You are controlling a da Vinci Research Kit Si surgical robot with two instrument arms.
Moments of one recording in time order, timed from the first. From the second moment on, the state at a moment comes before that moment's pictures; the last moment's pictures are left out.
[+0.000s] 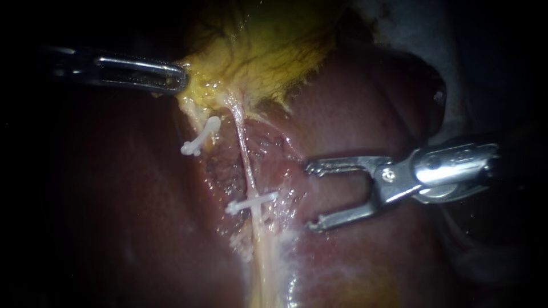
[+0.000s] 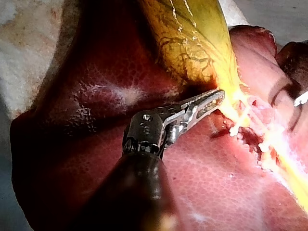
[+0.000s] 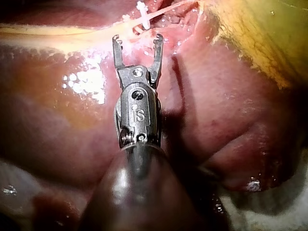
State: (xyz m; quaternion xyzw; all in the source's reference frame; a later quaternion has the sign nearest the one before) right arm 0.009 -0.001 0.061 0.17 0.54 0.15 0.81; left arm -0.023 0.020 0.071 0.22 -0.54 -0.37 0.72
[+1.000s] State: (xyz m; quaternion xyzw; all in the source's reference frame) right arm 0.007 0.000 0.060 0.16 0.54 0.14 0.82; left arm -0.027 0.019 0.078 0.21 -0.53 -0.36 0.74
